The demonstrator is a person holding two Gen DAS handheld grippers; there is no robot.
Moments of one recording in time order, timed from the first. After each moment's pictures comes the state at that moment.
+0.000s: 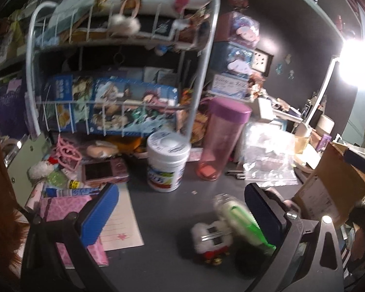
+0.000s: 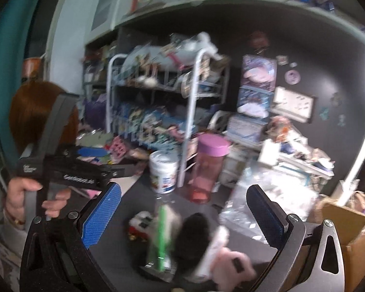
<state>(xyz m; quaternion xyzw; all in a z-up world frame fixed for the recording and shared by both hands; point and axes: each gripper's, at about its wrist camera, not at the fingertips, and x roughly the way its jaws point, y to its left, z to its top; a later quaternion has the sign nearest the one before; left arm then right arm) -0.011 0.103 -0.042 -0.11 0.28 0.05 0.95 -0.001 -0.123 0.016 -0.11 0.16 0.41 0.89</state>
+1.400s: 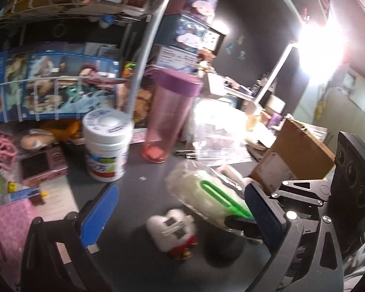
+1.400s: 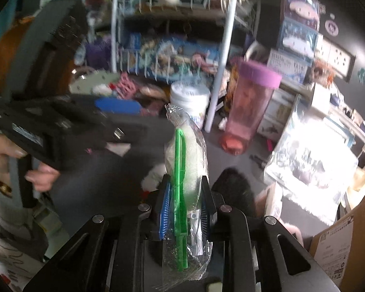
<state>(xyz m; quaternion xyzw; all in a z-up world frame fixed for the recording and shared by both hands) 0.015 0.091 -0.064 -0.14 0.30 -0.16 0.93 0.015 -0.056 -0.058 -0.17 0.29 0.42 0.84</state>
